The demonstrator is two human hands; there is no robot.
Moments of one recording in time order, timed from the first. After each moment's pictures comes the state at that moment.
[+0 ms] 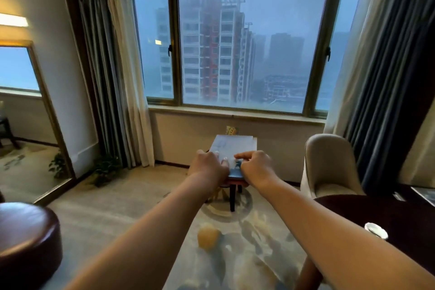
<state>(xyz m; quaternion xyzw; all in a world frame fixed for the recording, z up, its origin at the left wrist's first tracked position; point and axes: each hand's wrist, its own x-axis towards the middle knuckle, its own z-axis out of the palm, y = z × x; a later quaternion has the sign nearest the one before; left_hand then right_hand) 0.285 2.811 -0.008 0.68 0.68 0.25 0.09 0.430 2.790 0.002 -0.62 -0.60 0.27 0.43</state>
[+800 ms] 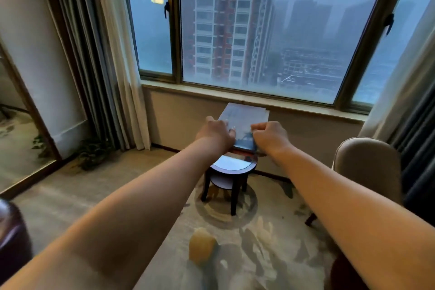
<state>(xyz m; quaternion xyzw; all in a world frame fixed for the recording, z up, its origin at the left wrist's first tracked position) 0.330 3.253 -0.009 0.69 0.68 0.22 0.10 0.494 3.252 -0.007 -0.63 -0.61 0.29 0.38</state>
